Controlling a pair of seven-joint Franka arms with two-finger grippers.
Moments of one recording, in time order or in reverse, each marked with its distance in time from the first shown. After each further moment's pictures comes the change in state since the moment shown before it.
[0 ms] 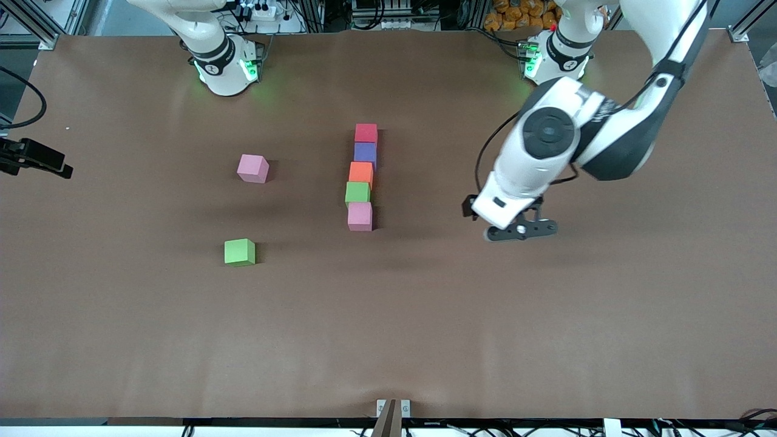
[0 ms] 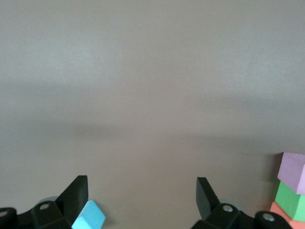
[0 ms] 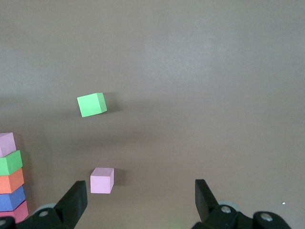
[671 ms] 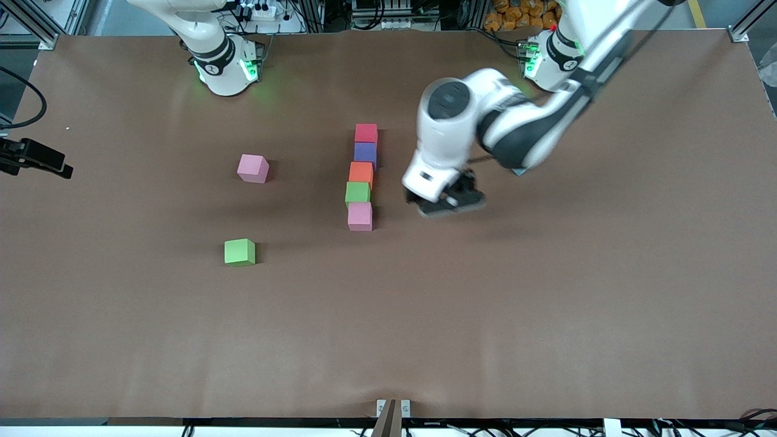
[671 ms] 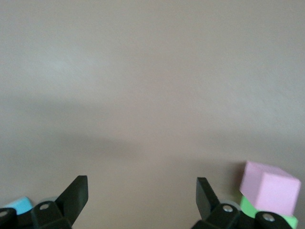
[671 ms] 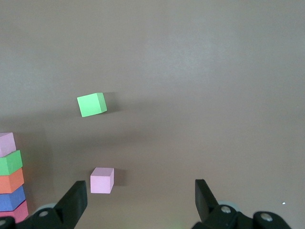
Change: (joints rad) left arm -0.010 0.137 -0.205 -0.041 0.273 0.125 -0.428; right arm 0.000 0.000 0.000 0.000 0.000 0.000 0.000
